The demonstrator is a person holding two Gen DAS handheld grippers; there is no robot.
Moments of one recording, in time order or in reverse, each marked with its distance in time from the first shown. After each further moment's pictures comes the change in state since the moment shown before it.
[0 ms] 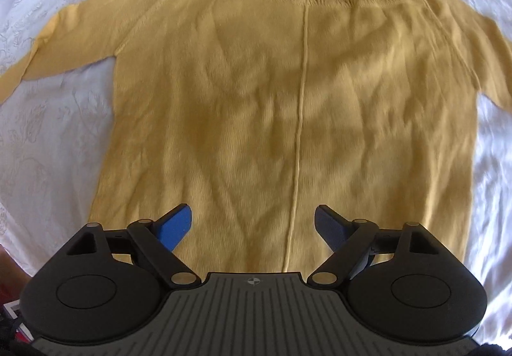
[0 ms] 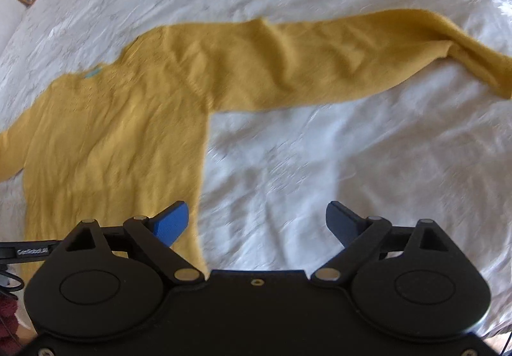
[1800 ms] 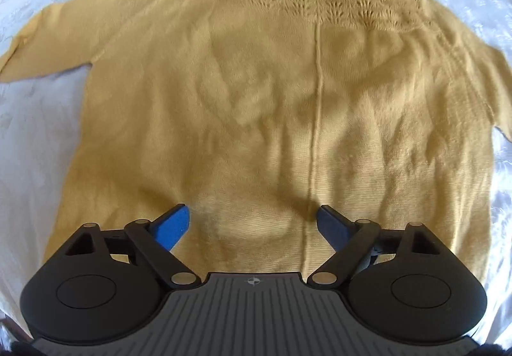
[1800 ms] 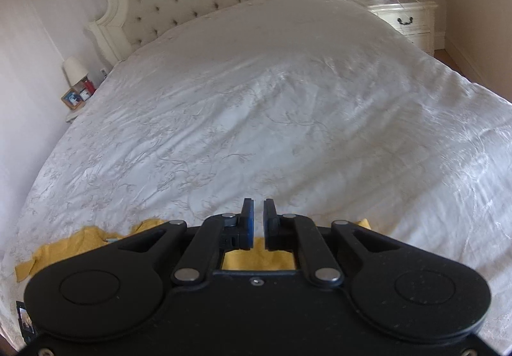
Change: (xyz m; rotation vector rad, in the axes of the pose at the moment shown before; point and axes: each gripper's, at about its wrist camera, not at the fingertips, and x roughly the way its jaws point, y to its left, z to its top) left arm 0.043 0.026 0.008 -0.027 -0.135 -0.100; right arm -0.104 -0.123 0.138 -0.012 -0.400 0.206
